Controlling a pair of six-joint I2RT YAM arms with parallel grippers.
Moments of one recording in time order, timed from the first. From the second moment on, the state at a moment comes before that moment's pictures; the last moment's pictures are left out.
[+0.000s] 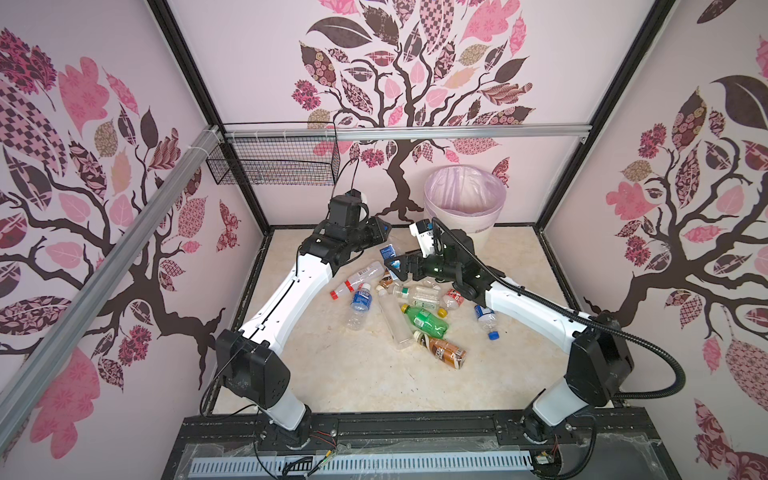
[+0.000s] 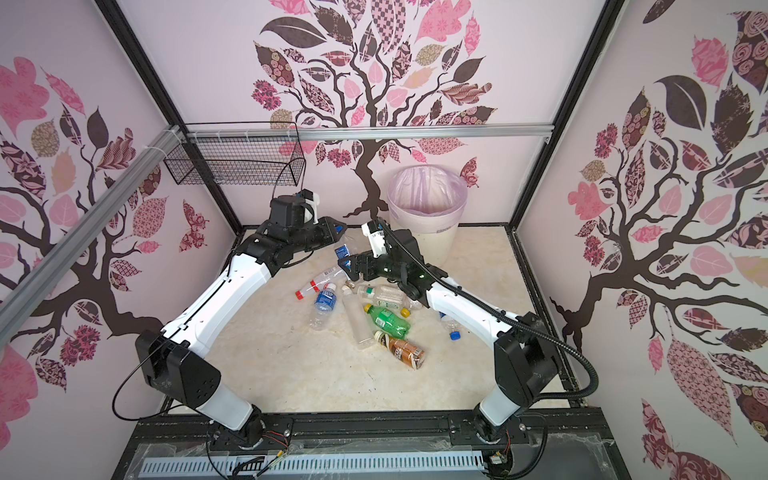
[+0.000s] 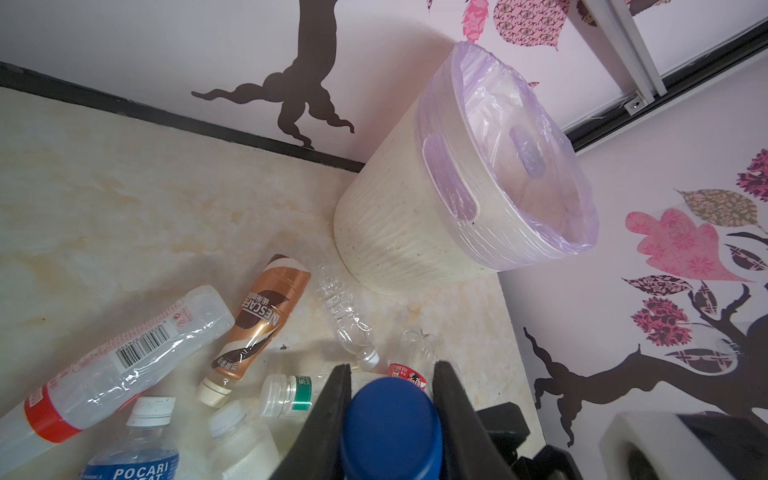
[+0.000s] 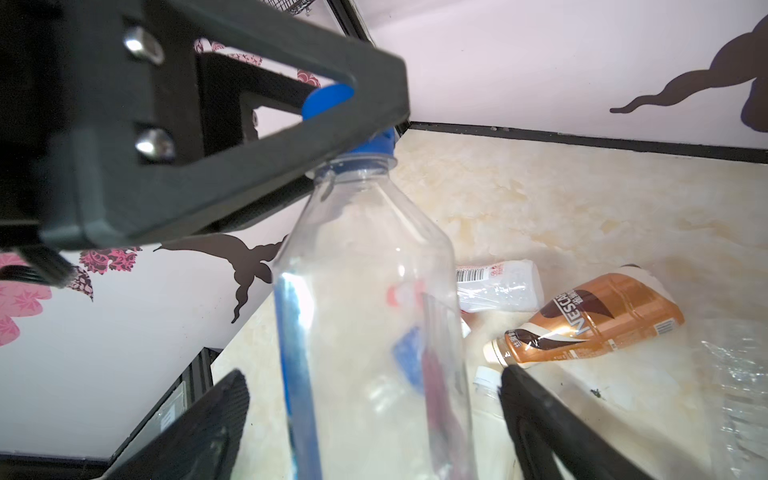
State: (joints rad) left arm -0.41 1.61 1.63 -0.50 0.20 -0.63; right arm 0.63 1.60 1.26 0.05 -0.40 0.42
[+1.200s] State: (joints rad) left arm -0.30 1.56 1.63 -0.49 0.23 -0.68; right arm 0.58 1.62 1.34 -0.11 -0.24 0.38
